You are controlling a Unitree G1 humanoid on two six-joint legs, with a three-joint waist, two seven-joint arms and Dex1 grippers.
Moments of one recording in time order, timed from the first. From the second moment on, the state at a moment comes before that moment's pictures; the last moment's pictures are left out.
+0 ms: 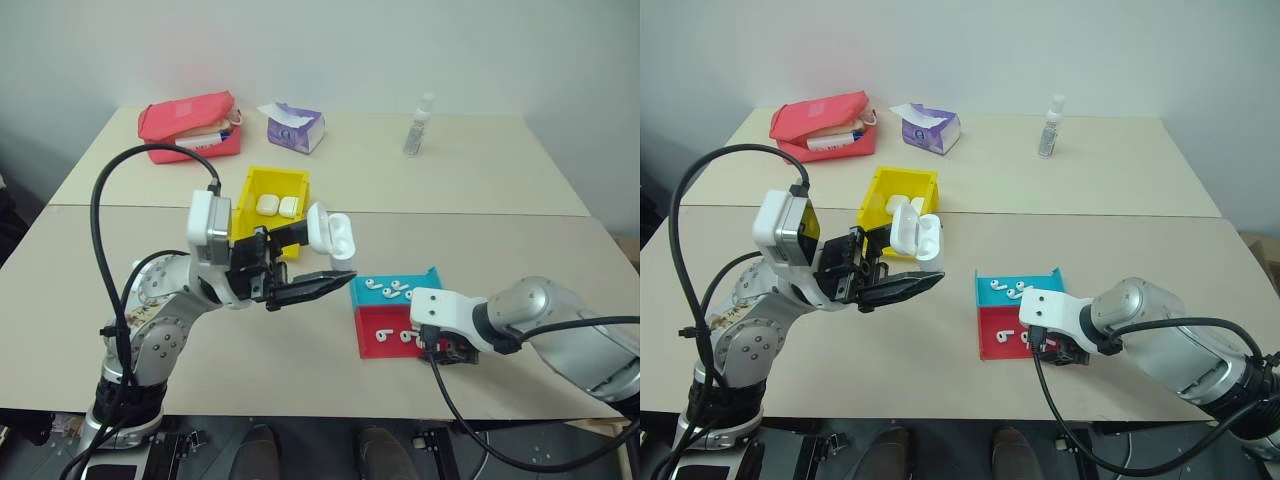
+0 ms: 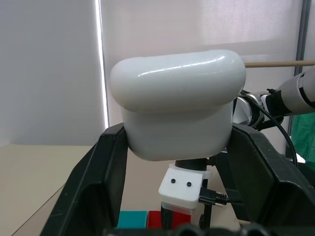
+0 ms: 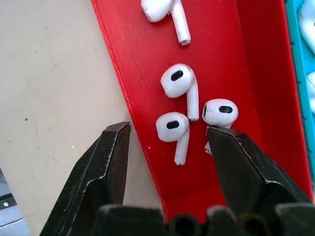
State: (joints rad) left arm -0.41 0.48 0.02 -0.45 -0.87 0.42 -0.99; right arm -0.53 -1.11 0.52 -0.59 0.18 1.04 1.00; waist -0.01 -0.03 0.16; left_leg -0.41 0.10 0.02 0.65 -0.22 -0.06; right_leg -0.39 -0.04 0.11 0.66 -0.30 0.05
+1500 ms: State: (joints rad) left arm -0.55 0.46 0.00 -0.20 -0.79 0.38 -1.13; right arm -0.51 -0.60 -0.41 -0.55 0.83 0.92 0.83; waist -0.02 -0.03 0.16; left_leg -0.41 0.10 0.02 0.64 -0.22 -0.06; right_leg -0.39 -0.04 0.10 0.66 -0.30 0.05
